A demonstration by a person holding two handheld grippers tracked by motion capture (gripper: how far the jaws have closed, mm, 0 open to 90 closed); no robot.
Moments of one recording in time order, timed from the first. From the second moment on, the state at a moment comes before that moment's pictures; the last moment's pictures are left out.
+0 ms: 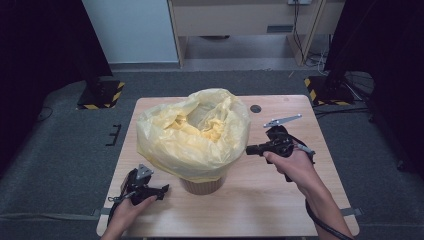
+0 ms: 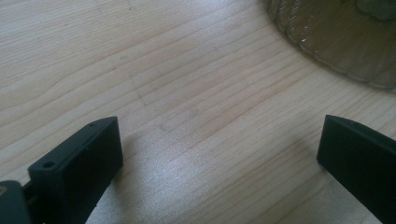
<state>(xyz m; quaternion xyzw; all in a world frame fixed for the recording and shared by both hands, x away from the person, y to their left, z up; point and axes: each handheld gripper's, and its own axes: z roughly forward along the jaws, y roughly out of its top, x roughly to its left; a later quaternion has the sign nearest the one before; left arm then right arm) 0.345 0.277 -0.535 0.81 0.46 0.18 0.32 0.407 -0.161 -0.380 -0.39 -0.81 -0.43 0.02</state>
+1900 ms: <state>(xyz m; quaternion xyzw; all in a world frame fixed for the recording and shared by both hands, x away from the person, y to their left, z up) 0.344 0.285 -0.467 0.77 0.50 0.16 0.36 0.416 -0.128 -0.400 -0.43 -0.79 -0.44 0.04</state>
